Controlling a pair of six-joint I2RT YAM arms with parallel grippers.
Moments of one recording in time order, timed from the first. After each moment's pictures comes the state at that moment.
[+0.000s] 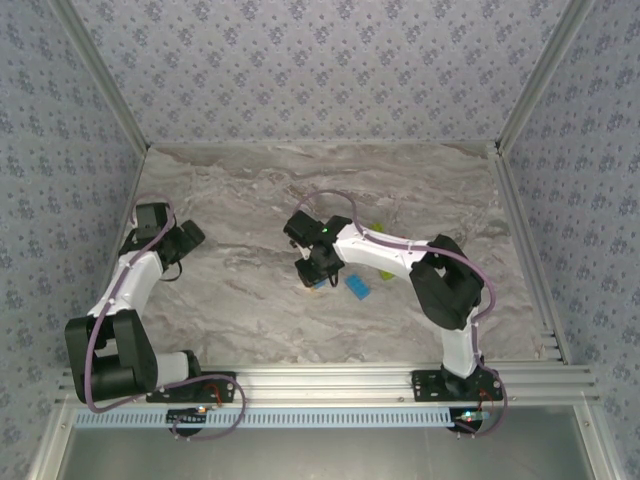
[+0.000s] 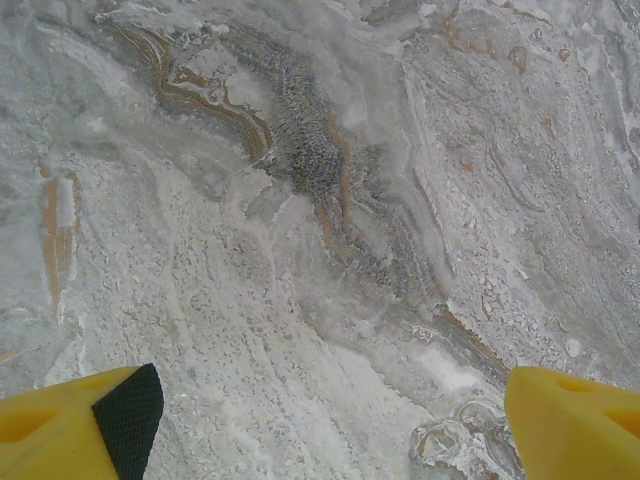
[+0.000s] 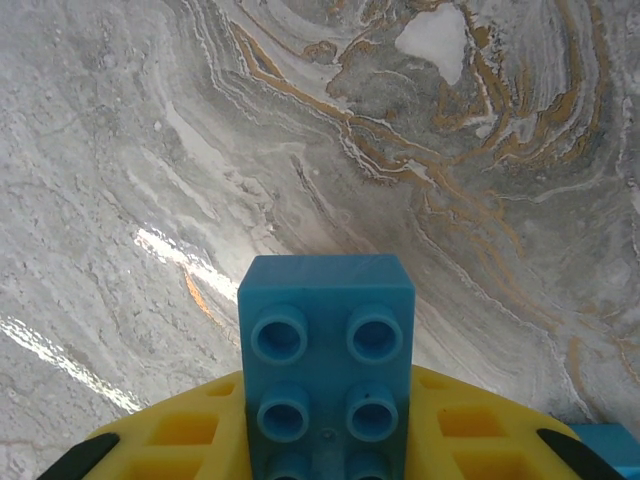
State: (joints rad) left arm 0.13 1.28 0.79 -0.45 -0.01 -0.57; right arm 0.90 1.94 1.46 -0.83 -0.02 0.31
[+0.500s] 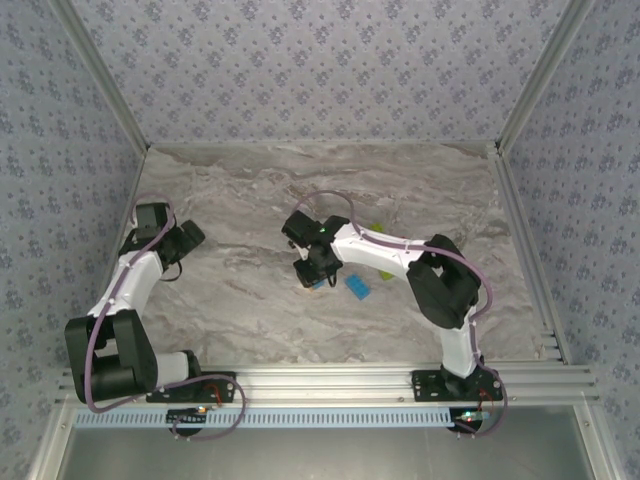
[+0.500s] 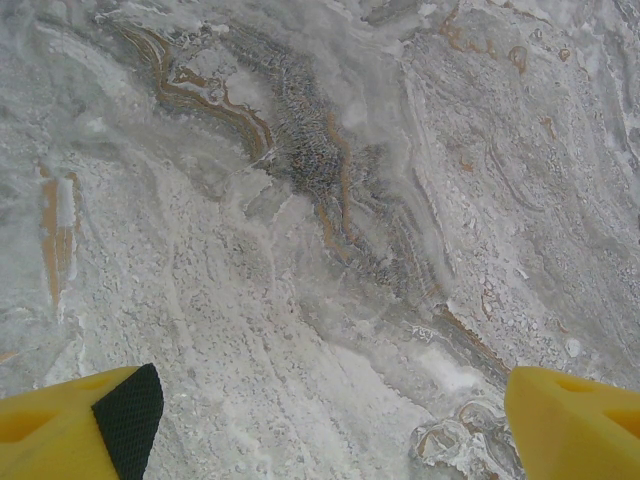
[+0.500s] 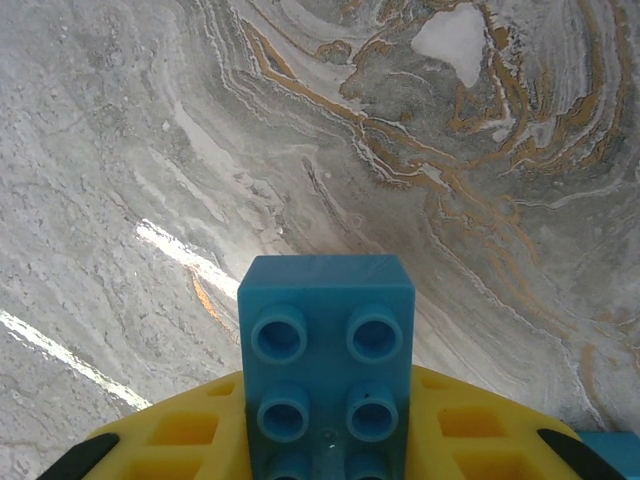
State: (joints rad) left arm 0.13 1.28 0.79 -0.45 -0.01 -0.57; right arm 0.91 1.96 1.48 -0.85 -0.02 0.31
